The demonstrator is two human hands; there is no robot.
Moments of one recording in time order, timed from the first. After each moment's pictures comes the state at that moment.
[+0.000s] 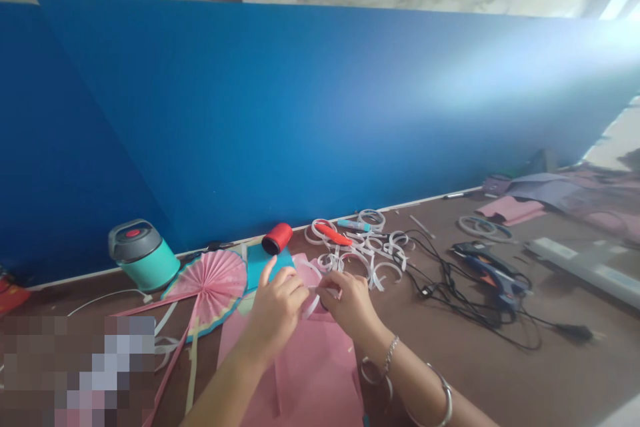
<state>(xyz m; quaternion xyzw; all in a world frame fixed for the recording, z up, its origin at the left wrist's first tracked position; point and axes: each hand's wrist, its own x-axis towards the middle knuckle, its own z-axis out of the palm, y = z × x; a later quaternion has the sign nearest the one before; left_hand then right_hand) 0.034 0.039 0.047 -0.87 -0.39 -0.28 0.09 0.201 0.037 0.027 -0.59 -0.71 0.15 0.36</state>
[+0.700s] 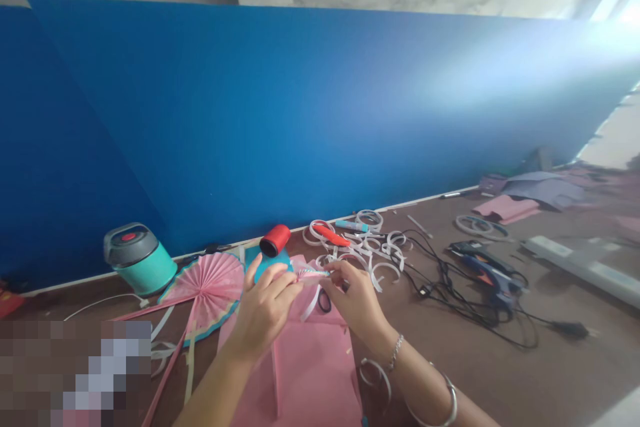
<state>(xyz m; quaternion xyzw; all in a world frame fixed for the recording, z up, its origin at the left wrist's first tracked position) 0.021 0.041 0.051 -0.84 -0.37 -0.36 0.16 0.209 0.040 0.040 -0.58 -0.64 0.20 0.46</state>
